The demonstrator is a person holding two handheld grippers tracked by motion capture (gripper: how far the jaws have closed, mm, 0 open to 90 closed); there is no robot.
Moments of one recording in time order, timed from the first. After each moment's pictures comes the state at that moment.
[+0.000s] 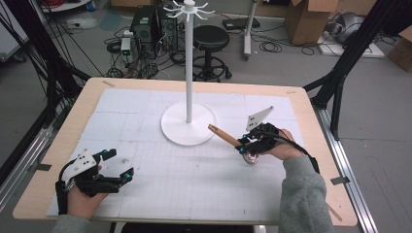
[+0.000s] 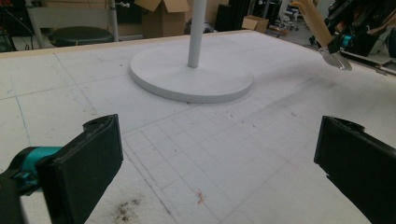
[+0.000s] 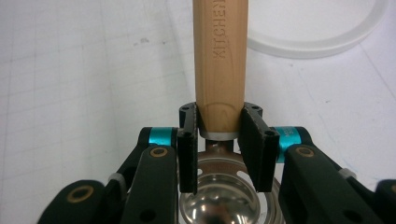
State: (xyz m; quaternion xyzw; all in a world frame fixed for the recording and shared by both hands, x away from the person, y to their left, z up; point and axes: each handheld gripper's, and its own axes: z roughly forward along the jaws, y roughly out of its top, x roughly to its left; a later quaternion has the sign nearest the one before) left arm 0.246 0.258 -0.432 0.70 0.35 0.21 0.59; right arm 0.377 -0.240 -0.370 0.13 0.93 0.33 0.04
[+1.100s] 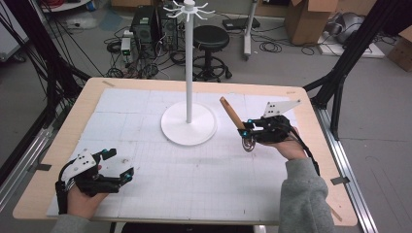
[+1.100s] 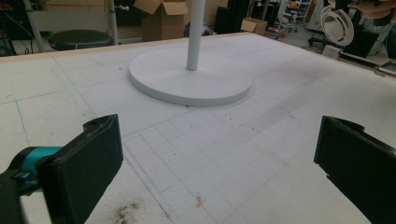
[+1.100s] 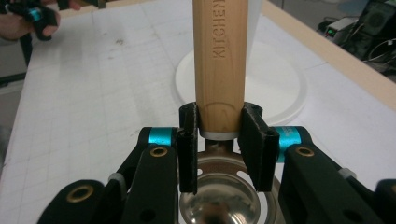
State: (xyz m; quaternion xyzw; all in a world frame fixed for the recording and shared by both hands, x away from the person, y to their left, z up) left arm 0.245 0.258 -0.431 0.70 0.35 0.21 0.59; right arm 0.370 -0.261 -0.338 0.18 0.85 0.49 0.10
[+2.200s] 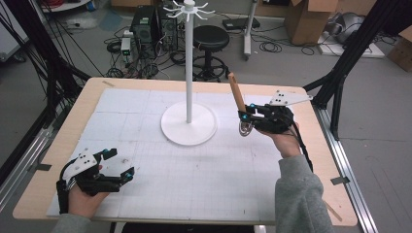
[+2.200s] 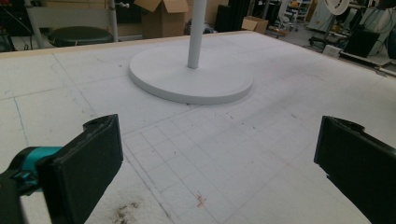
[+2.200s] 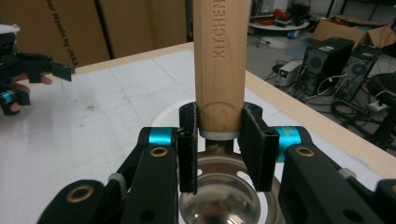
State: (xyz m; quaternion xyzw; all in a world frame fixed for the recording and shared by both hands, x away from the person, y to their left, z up) left arm 0.248 0.257 -0.433 0.70 0.35 0.21 0.59; right arm 0.368 -0.255 -0.311 0.24 0.78 0.55 0.16
